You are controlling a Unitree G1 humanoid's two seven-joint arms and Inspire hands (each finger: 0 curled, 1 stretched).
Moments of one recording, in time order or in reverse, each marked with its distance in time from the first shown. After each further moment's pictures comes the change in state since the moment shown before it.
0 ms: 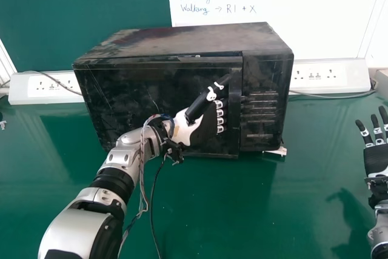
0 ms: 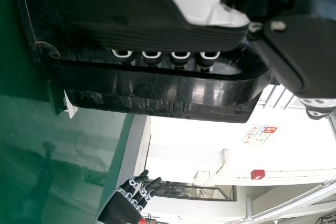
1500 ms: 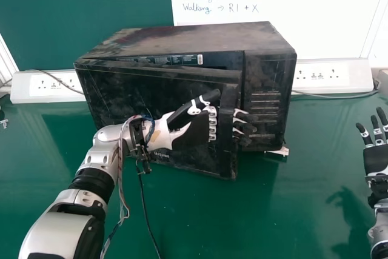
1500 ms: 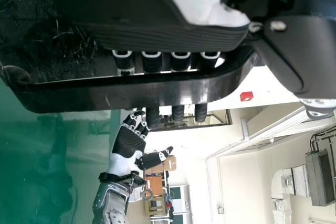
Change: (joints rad) left arm 0.041 0.103 -0.019 -0.056 -0.029 -0.144 -0.423; right arm -0.008 0.000 -0.010 0.000 -0.002 0.010 -0.041
